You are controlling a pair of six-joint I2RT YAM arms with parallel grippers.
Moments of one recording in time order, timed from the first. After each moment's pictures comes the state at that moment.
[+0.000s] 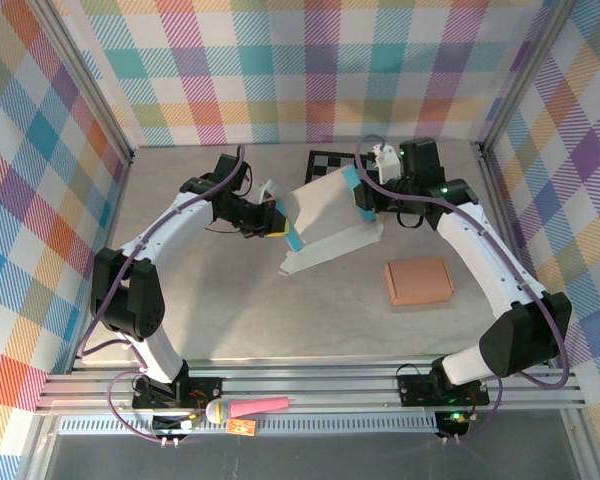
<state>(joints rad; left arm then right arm) -0.36 1.71 1.44 -0.82 0.75 -0.32 0.36 1.45 1.41 -0.69 -0.29 0.02</state>
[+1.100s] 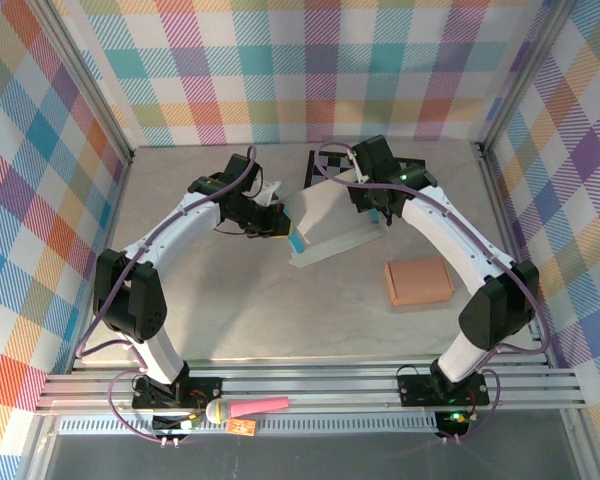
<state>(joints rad) -0.43 1.71 1.48 -0.85 0.61 -0.31 0.53 1.64 1.62 -0.90 0.26 0.06</state>
